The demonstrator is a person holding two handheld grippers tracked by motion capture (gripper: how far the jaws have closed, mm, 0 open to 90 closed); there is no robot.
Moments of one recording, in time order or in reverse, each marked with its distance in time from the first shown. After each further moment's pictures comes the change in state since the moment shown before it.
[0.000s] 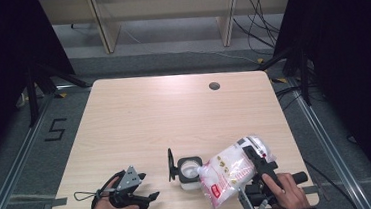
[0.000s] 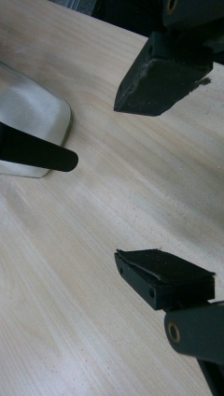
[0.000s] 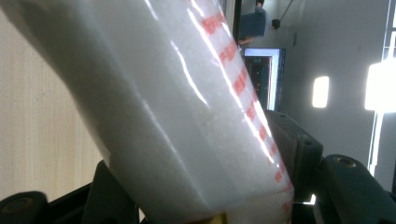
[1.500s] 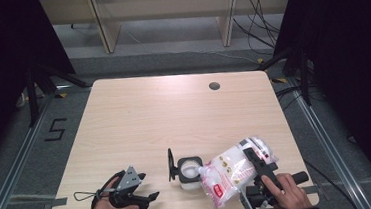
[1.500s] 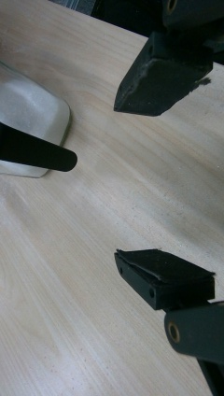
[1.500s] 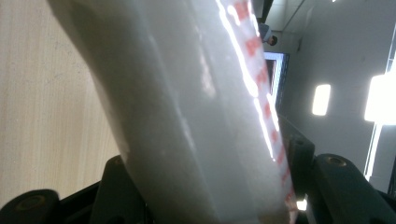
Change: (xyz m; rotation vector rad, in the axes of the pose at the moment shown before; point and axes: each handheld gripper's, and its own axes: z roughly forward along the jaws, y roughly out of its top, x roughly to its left) left arm 0.000 0.000 0.000 -0.002 -0.001 0.003; right arm 0.008 -0.004 0.002 0.018 0.017 -0.099
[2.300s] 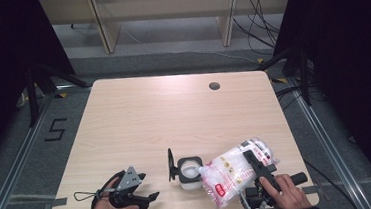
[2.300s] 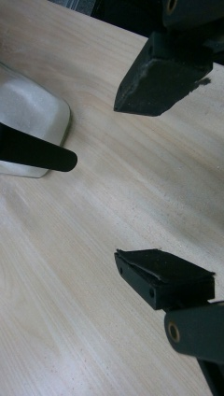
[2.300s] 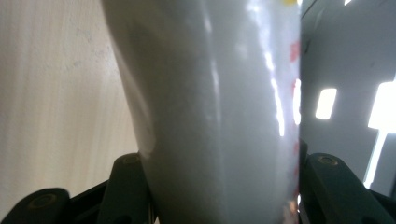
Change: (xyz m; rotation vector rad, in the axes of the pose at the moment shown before) left arm 0.000 0.001 -0.001 -0.003 -0.007 0.017; right arm 0.011 -0.003 0.005 -0.011 0.037 -0.019
